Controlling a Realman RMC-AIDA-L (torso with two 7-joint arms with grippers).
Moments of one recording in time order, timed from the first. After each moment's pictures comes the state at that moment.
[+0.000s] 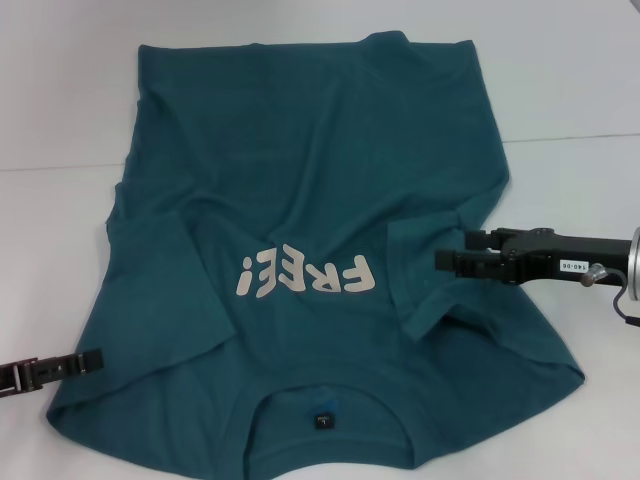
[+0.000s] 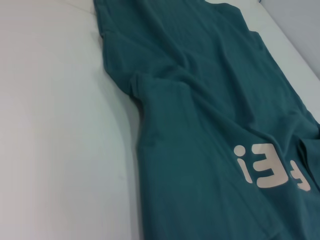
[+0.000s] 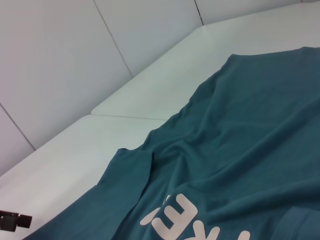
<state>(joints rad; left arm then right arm) -0.39 -2.12 0.49 0.89 2.31 1.42 -2.07 0.58 2.03 -0.63 -0.62 -2.04 -1.34 1.69</state>
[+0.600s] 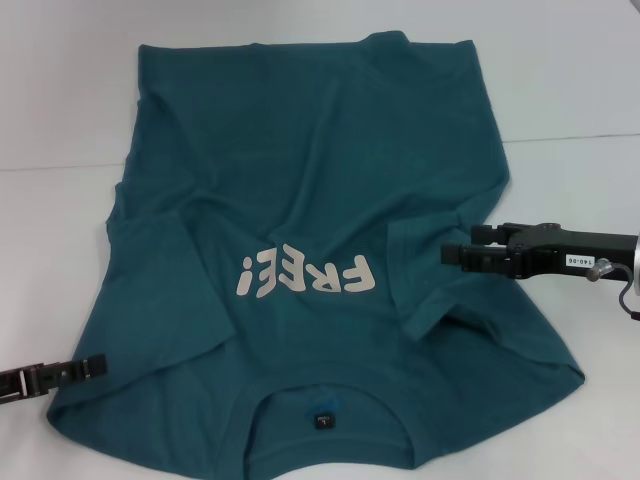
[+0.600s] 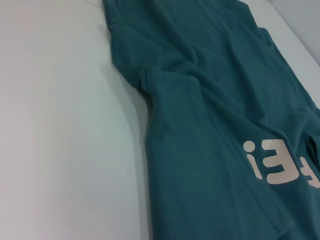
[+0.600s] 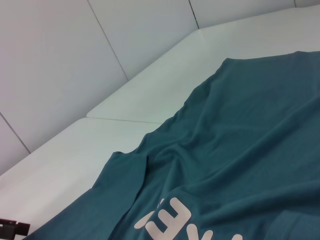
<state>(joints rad) -0.39 -2.12 0.49 0.86 2.31 1.38 -2.05 0.58 2.03 -0.63 -0.62 -2.04 -1.34 1.69</state>
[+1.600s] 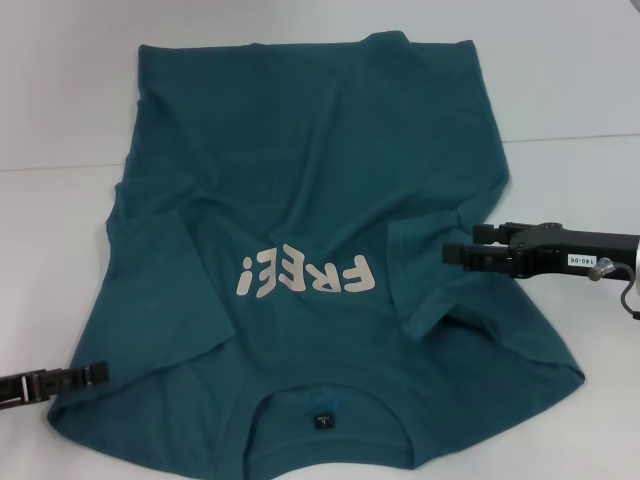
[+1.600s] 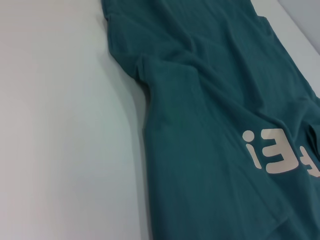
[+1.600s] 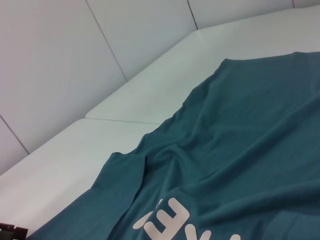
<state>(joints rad) -0.40 -2.12 0.50 0.86 2.33 1.40 -2.06 0.58 2.02 -0.62 -0.62 -2.04 -1.34 1.69</state>
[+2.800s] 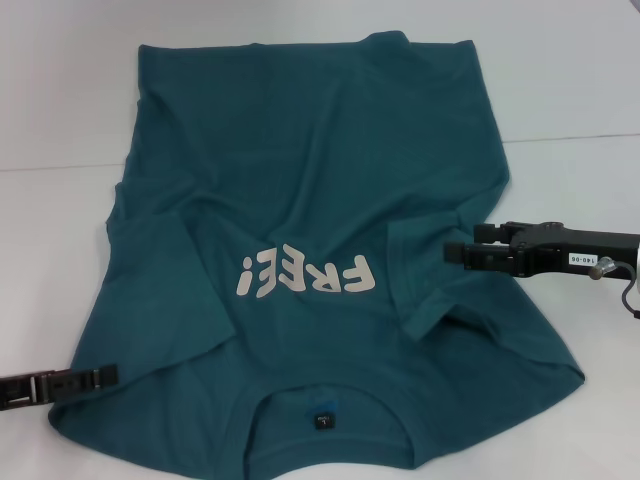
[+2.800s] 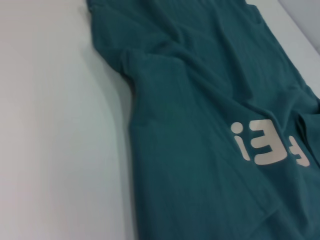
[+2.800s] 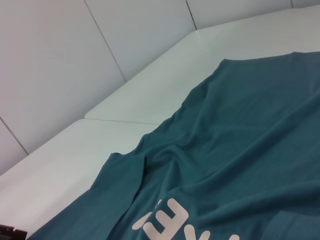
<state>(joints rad) -0.42 -2.11 0.50 0.86 2.36 1.43 -2.05 0.58 2.02 -0.62 -0.62 -2.04 -1.34 1.69</state>
